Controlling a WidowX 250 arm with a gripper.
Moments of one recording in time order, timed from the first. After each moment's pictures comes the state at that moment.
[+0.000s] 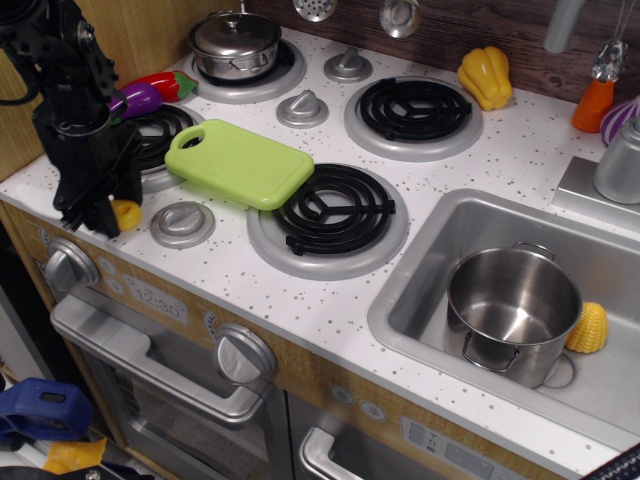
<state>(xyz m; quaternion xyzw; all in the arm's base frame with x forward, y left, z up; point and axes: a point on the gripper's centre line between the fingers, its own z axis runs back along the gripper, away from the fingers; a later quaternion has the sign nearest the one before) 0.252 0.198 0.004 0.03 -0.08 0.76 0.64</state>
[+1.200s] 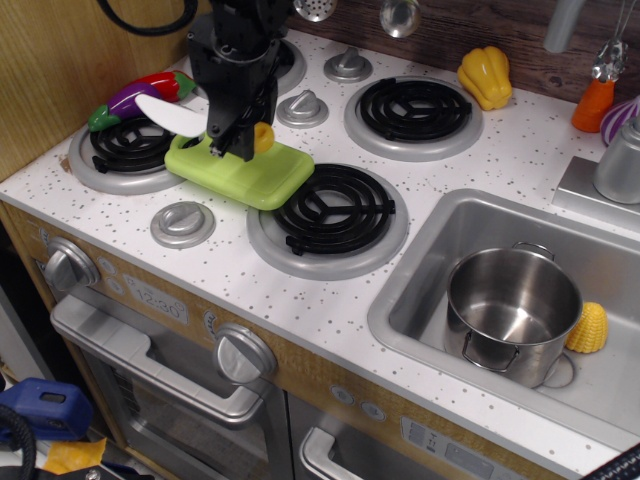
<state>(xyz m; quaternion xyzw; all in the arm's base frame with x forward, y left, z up) 0.346 0.113 0.058 -0.02 -0.19 0.74 0.65</state>
